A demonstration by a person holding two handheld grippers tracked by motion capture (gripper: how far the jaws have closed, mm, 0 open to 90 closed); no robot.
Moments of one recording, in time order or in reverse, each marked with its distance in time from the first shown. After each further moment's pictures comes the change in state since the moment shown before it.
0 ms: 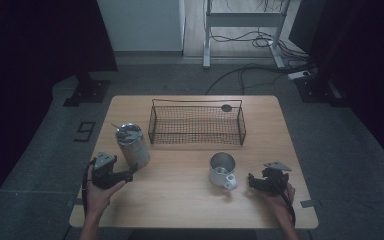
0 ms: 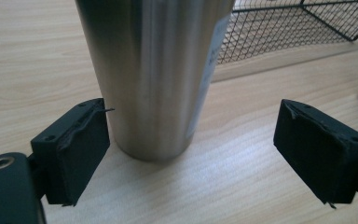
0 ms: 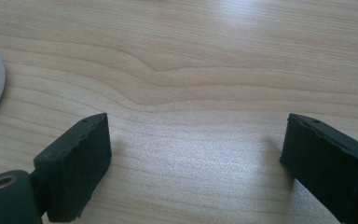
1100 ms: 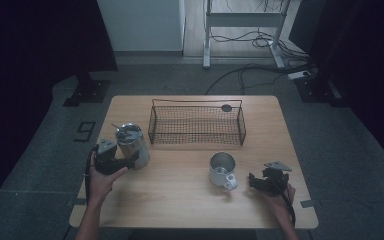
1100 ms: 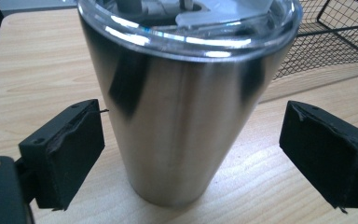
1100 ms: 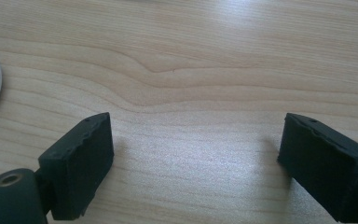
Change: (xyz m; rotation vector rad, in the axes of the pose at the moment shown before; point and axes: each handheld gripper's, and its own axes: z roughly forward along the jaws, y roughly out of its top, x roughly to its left) left arm 0.012 0.030 0.023 -0.006 0.028 0.004; right arm 0.000 0.000 0.000 -0.004 -0.007 0.010
